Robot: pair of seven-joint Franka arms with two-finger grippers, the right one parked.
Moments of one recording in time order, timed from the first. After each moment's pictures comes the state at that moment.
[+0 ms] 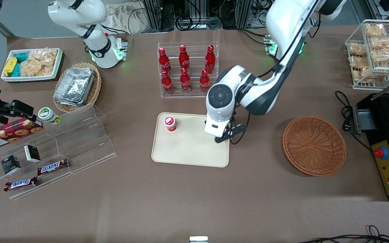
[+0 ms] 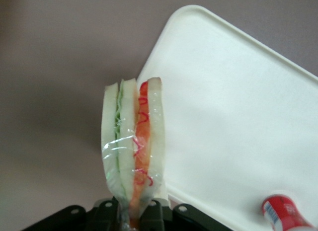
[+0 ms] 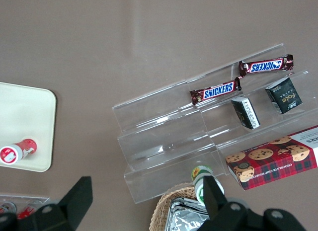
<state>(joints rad) -0.55 0.61 -0.18 -1.51 0.07 1.97 -1.17</state>
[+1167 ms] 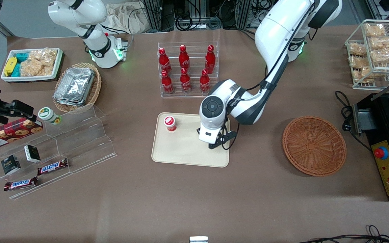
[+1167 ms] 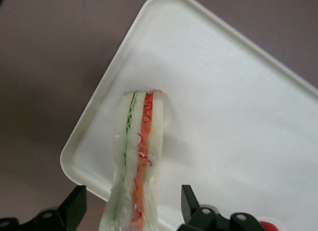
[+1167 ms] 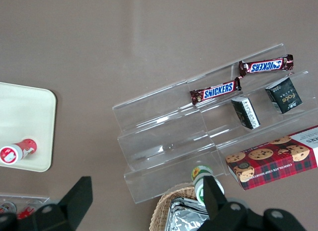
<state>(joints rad) -0.57 0.66 -0.17 -1.47 0.08 2.04 -1.25</state>
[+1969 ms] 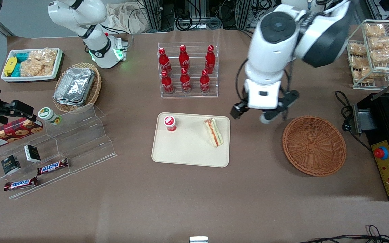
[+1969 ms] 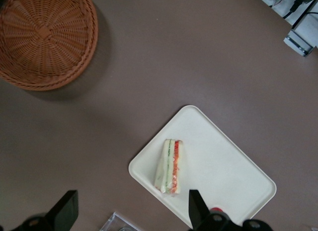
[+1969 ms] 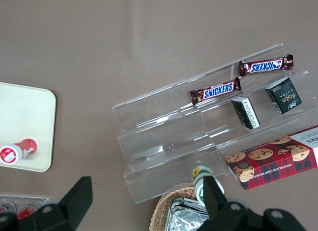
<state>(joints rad) -0.42 0.22 -0.12 -1.46 0.10 1.74 -1.21</state>
